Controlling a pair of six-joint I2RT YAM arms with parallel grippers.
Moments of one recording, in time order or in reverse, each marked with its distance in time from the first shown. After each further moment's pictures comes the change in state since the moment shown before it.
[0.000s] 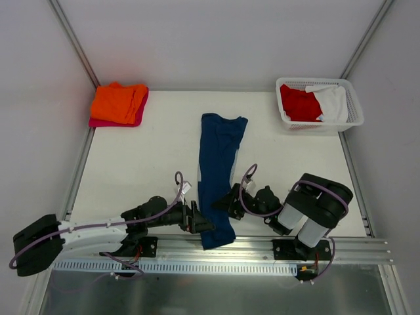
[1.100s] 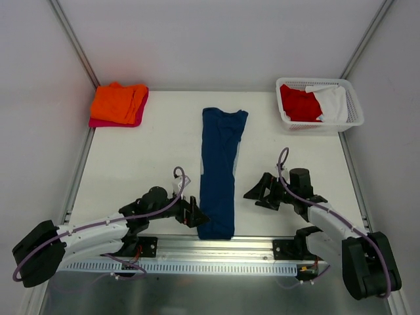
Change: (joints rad) left arm 0.148 -0.065 0.072 -0.249 0.049 0.289; right arm -0.663 -0.709 0.143 -1.360 -0.397 -0.609
